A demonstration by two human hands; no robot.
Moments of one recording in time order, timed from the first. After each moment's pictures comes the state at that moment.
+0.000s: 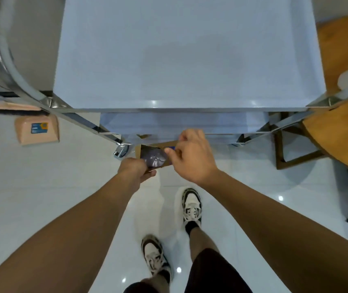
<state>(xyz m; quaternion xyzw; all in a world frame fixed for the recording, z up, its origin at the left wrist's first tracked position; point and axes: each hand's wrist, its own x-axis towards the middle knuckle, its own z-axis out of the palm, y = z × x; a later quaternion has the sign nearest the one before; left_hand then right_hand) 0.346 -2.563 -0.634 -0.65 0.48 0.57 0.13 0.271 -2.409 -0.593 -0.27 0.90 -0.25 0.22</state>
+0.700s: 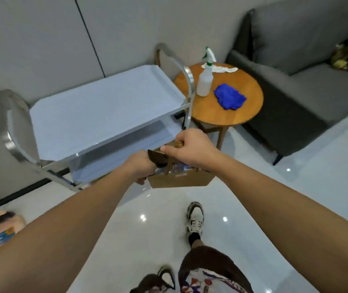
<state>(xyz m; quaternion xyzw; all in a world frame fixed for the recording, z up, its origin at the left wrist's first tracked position) 0.439 -2.442 -0.384 -0.11 0.89 0.31 0.31 0.453 -2.268 -0.334 -0.06 0.94 -0.33 0.10</state>
